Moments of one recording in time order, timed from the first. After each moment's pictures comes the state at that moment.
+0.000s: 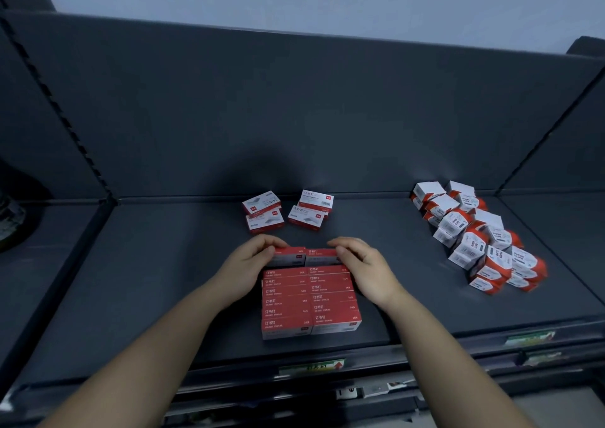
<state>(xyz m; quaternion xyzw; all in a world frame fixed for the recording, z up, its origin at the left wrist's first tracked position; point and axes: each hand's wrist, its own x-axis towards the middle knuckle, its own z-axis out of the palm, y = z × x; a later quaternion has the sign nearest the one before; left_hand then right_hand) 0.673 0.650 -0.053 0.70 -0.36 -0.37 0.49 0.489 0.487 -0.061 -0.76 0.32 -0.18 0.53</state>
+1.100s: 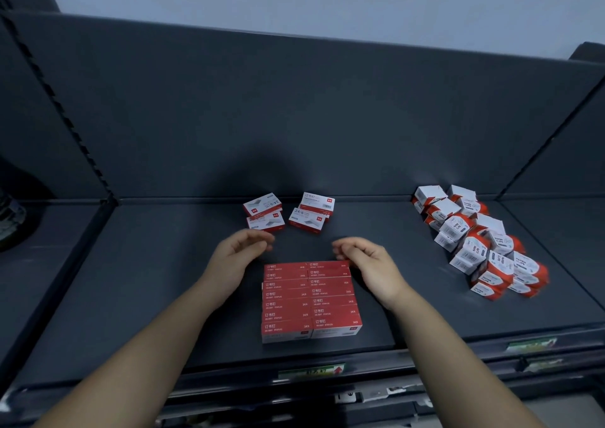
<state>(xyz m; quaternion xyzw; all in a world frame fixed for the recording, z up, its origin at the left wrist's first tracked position) 0.688 0.655 -0.059 0.66 -0.31 -0.31 0.61 0.491 0.480 -0.053 -0.71 0.32 -0.20 0.59</state>
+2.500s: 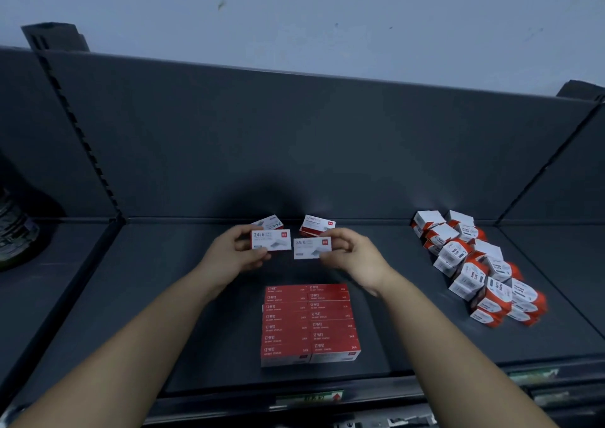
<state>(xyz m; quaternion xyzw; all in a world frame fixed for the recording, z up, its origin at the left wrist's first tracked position) 0.718 0.636 -0.036 0.65 -0.25 -0.38 0.61 0.532 0.462 -0.021 -0.71 0.28 -0.15 0.63</state>
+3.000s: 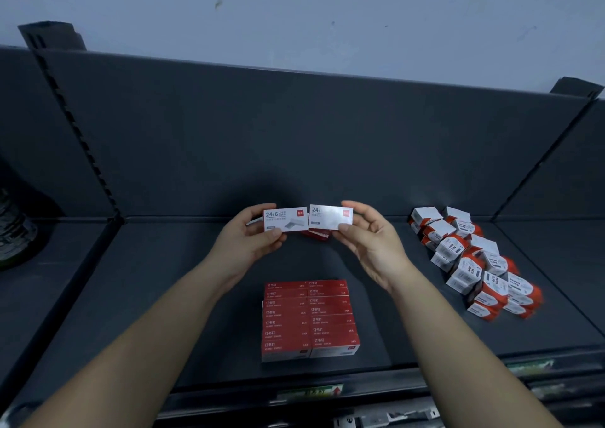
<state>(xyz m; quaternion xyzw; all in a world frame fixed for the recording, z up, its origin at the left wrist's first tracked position) 0.690 0.629 0.002 0.52 -0.24 -0.40 0.71 0.519 0.473 0.014 -0.53 0.20 -0.30 0.77</state>
